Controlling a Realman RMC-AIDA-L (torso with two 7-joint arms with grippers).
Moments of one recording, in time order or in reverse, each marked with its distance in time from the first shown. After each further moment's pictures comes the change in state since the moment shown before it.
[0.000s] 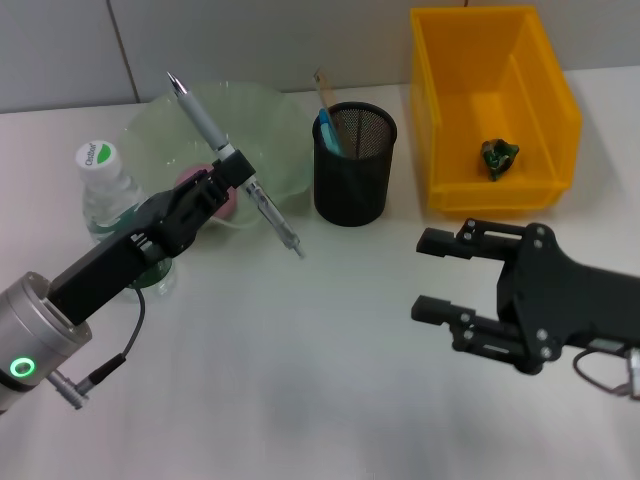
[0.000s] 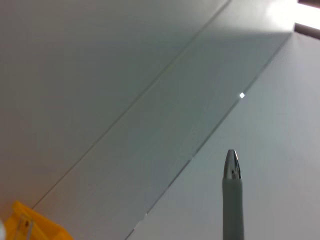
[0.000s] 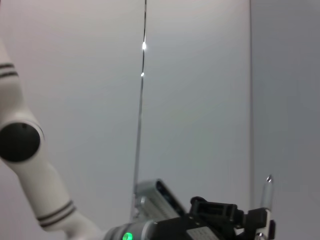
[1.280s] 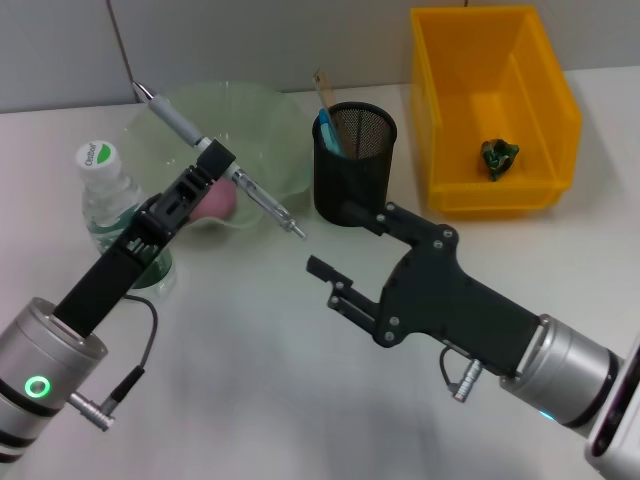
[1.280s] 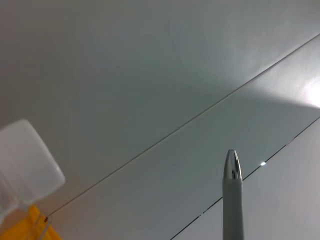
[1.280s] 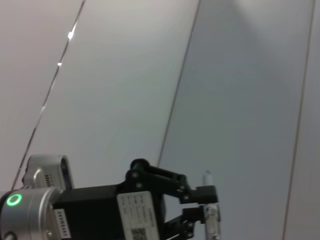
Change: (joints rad) left arm -0.057 0.000 -0.462 -0.312 0.278 0.053 0.009; right arm 0.183 0.019 0.158 0.729 0.105 0.233 -0.884
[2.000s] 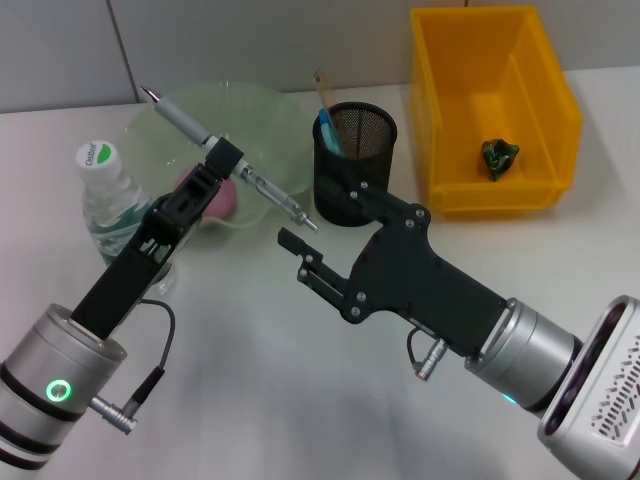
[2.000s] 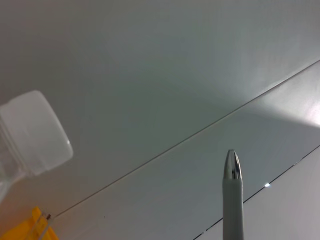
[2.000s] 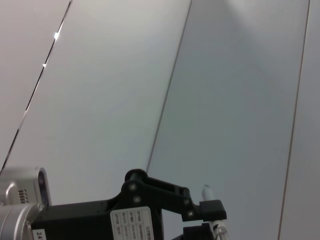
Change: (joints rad) left arm -0.001 0.000 -0.184 -0.095 0.132 -0.027 0.051; right arm 0.018 0.000 0.319 0.079 -0.251 0.091 -0.063
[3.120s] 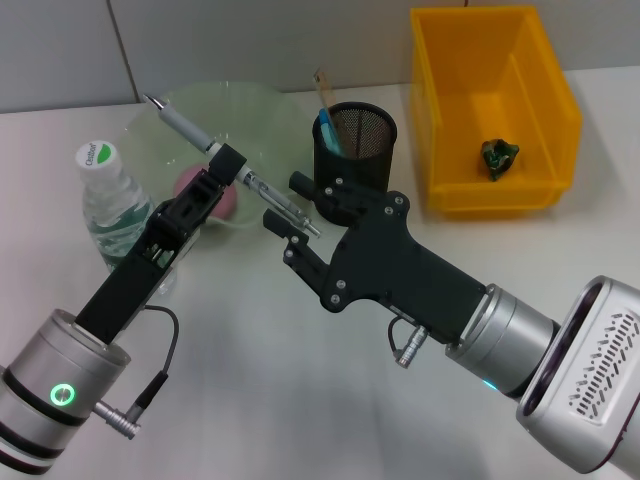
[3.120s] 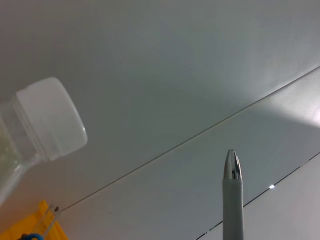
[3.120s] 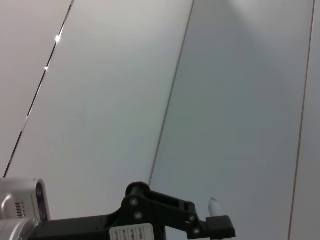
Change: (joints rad) left arm 0.003 0.000 -0.006 -0.016 0.004 -0.014 -0.005; right arm 0.042 0.000 0.024 0.027 -0.007 0.033 0.008
